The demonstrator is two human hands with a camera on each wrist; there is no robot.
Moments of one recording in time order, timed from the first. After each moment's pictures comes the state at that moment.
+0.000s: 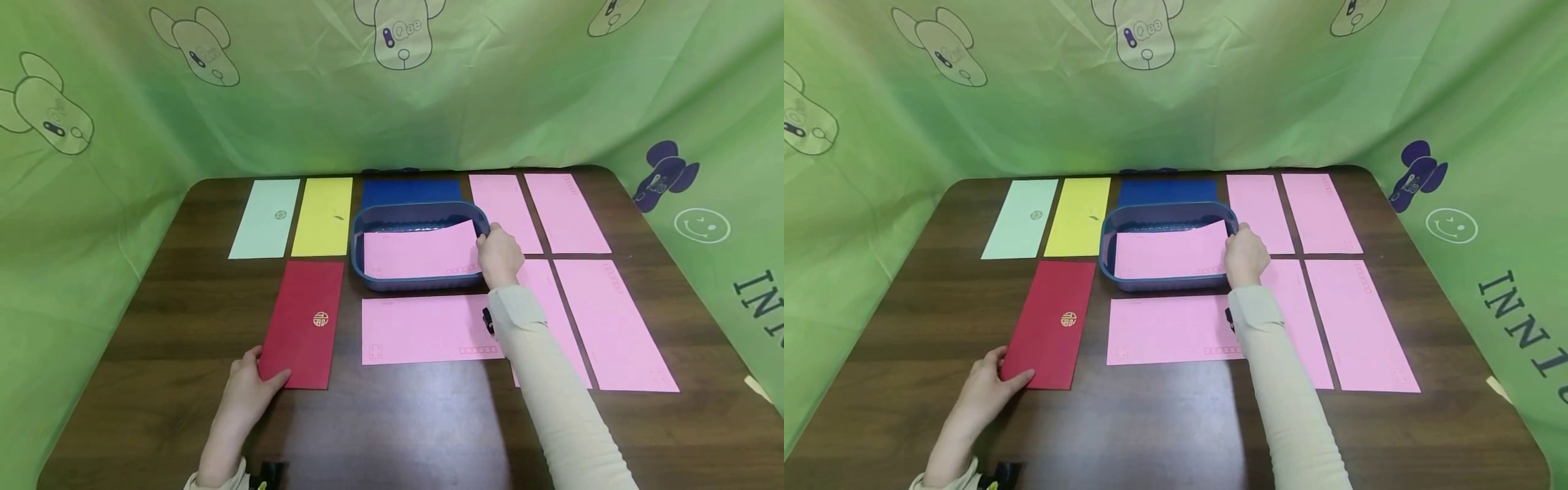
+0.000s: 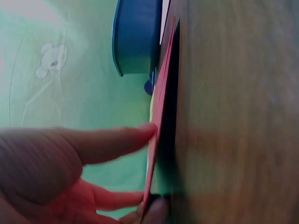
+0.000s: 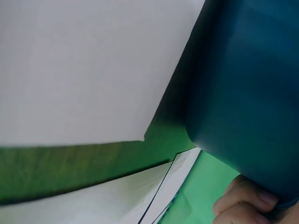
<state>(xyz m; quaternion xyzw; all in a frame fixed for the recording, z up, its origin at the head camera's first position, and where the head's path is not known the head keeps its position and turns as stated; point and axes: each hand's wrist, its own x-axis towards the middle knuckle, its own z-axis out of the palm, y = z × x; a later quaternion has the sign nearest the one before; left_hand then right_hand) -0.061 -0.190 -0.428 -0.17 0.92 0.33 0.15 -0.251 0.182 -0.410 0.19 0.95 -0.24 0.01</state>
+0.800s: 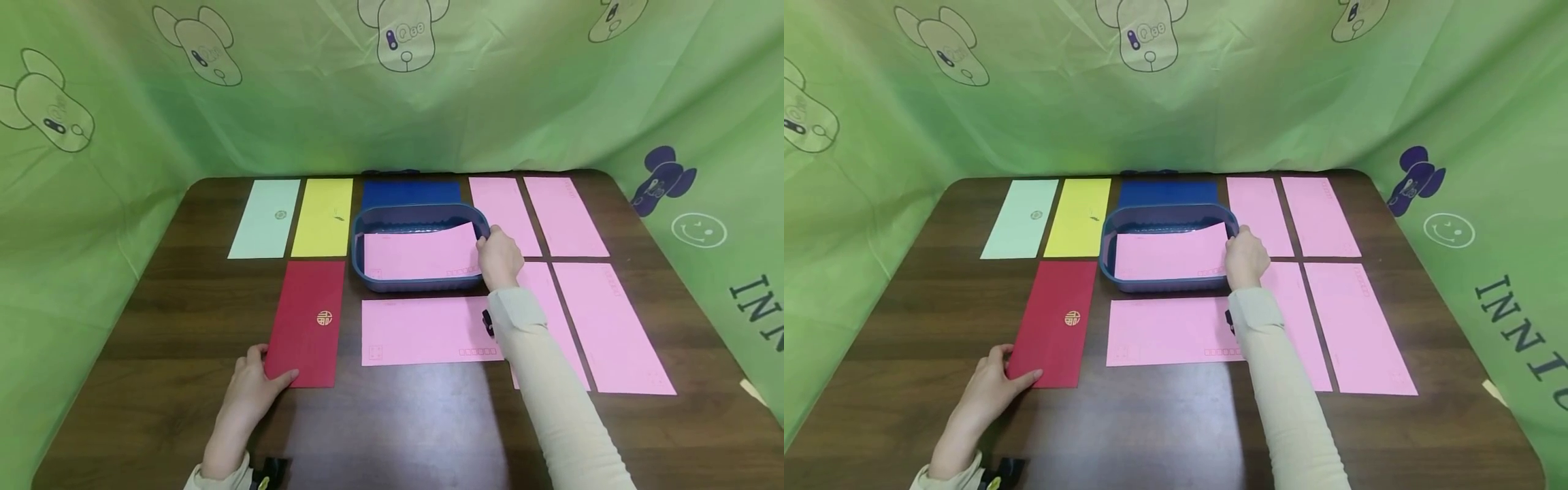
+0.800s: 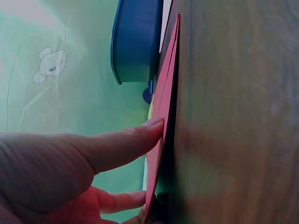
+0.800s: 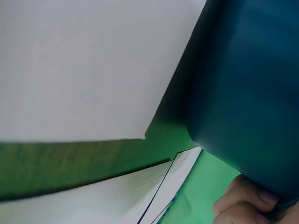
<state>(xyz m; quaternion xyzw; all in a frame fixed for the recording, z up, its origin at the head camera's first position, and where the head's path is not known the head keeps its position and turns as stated) -0.065 -0.188 -0.431 -0.16 0.92 0.32 0.17 -0.252 0.181 -0.409 0.20 0.95 -0.23 0.02</state>
